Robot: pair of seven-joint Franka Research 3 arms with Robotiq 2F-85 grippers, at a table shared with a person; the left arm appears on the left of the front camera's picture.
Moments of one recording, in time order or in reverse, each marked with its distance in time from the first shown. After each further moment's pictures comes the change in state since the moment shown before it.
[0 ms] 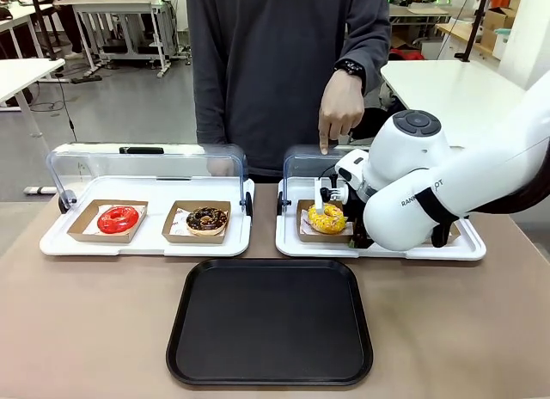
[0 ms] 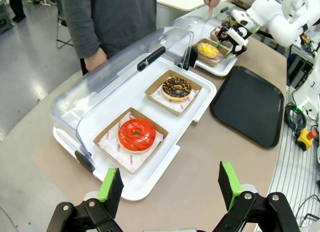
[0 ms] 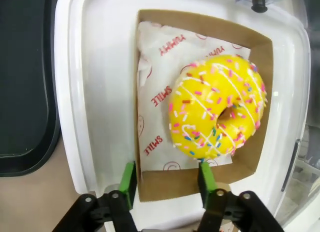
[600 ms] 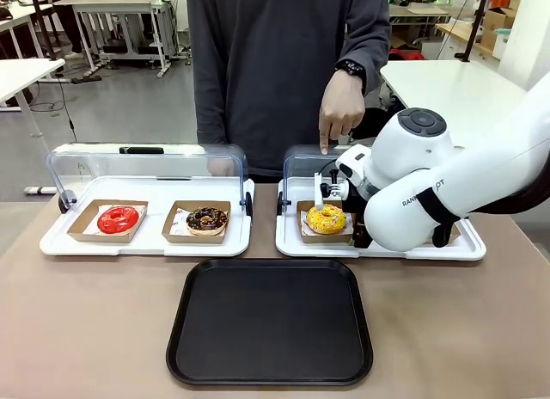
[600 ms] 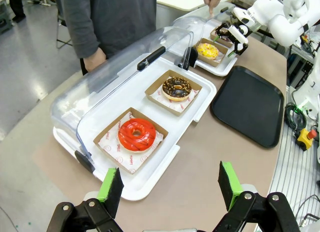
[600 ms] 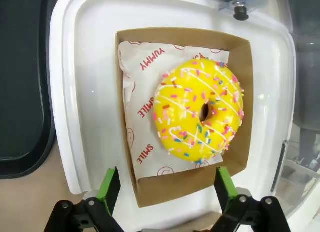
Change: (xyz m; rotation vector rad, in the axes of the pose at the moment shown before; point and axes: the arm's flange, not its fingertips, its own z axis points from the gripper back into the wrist) left arm 0.000 0.000 0.000 0.000 0.000 0.000; right arm 0.002 -0.002 0.006 -0.043 -0.030 0.002
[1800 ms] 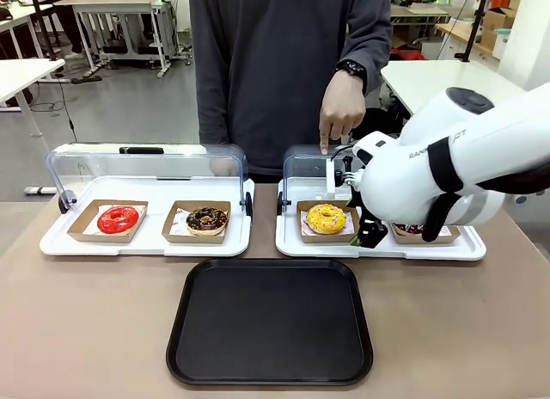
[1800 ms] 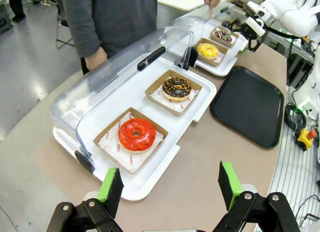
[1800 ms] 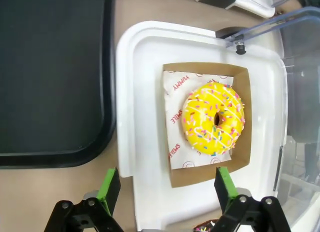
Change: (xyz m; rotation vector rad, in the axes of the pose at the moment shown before) left arm 0.000 0.000 0.000 0.000 0.000 0.000; right arm -0.006 0.021 0.054 0.038 -0.145 -0.017
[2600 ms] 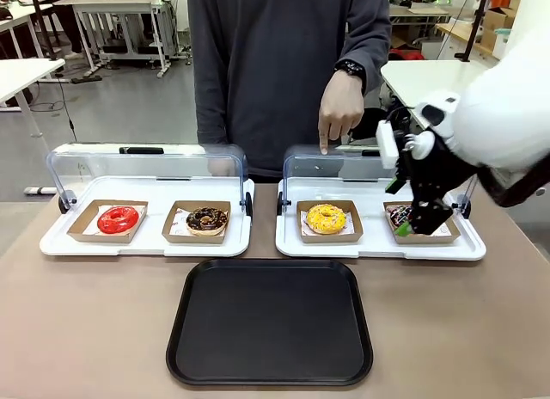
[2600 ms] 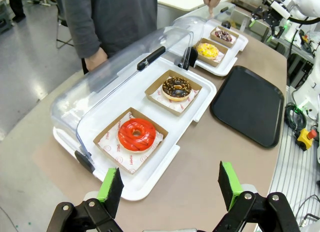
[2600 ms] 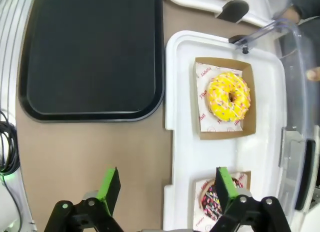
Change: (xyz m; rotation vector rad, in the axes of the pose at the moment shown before) left arm 0.000 0.000 0.000 0.000 0.000 0.000; right arm -0.027 0.018 0.110 0.116 -0.064 0.007
